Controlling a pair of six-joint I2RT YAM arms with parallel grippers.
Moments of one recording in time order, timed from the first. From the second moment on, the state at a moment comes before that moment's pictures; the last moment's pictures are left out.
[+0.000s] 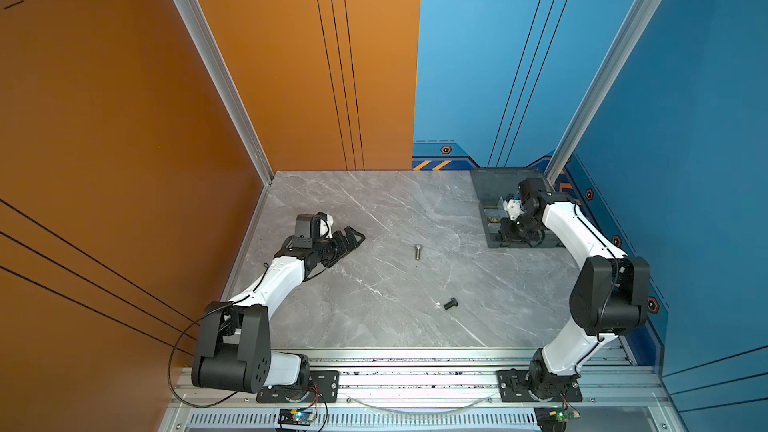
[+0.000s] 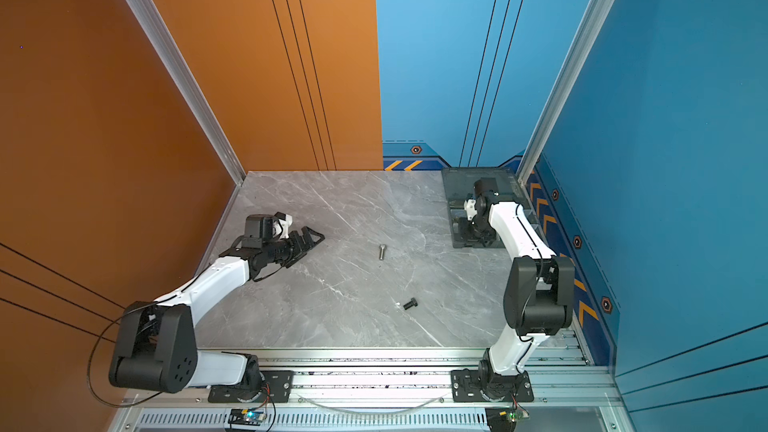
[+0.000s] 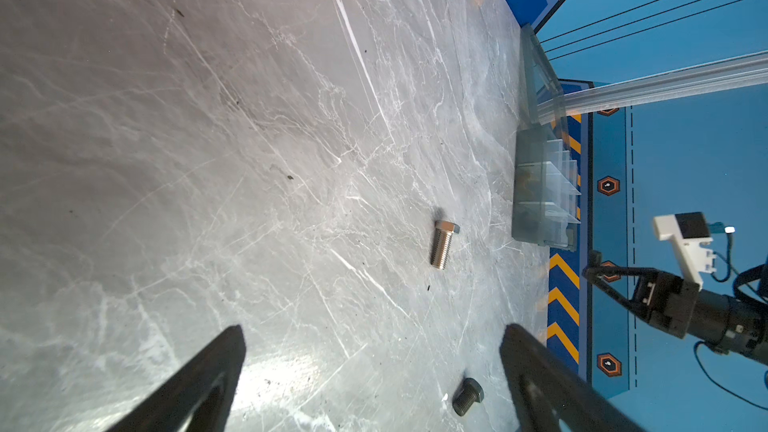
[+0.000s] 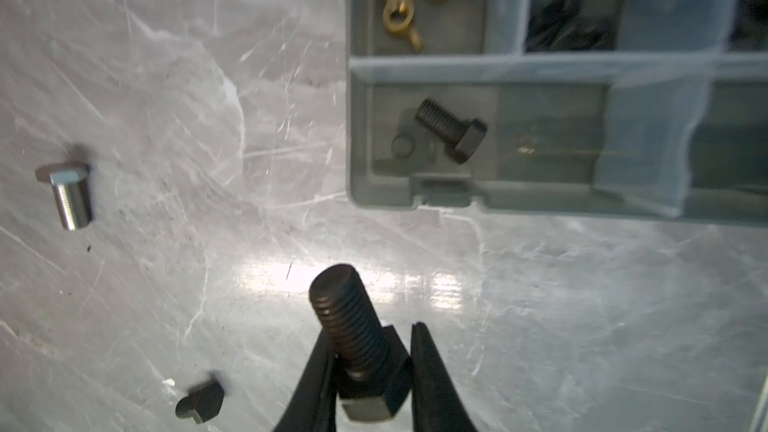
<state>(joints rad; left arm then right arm) -0.08 1.38 0.78 -0.18 0.50 -0.68 0.00 1.74 1.46 -1.01 -0.11 0.02</state>
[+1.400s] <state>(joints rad) -0.07 1.34 0.77 -0.19 0.50 -0.68 0.10 1.91 1.55 -1.05 -0.01 0.01</state>
